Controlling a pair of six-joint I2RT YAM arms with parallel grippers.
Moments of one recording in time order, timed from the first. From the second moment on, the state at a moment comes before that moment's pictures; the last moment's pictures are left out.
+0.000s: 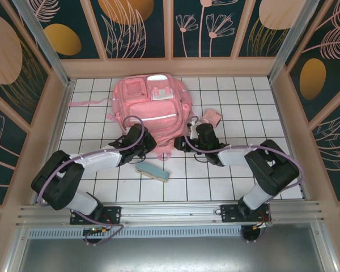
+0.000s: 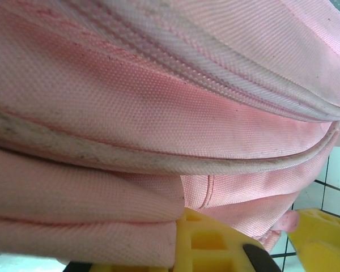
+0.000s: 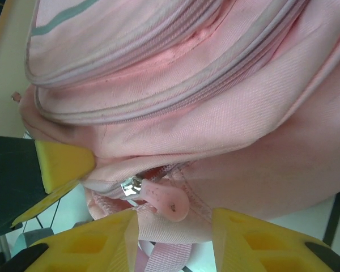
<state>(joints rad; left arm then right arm) -0.64 1.49 0.68 0.03 0.02 -1.10 0.63 1.60 0.59 0.44 -0.37 0.65</state>
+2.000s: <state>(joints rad) -0.56 1.23 0.65 -0.09 0.03 -1.02 0.65 1.50 0.64 0.37 -0.15 0.52</state>
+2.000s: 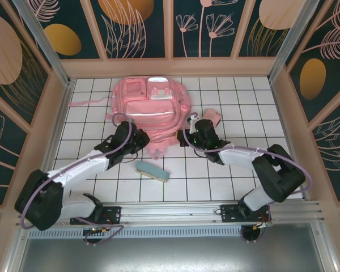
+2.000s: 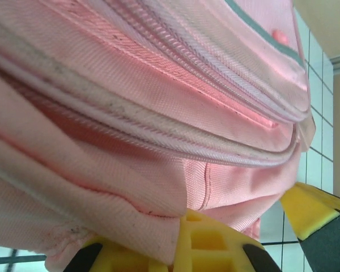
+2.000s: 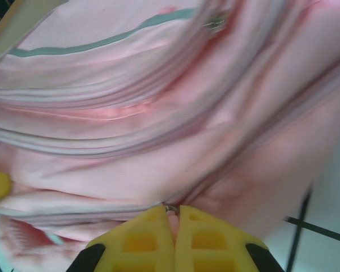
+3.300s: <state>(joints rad) -0.86 1.44 1.00 -0.25 -0.20 -0.53 0.63 1.40 0.51 0.41 -0.11 0.60</state>
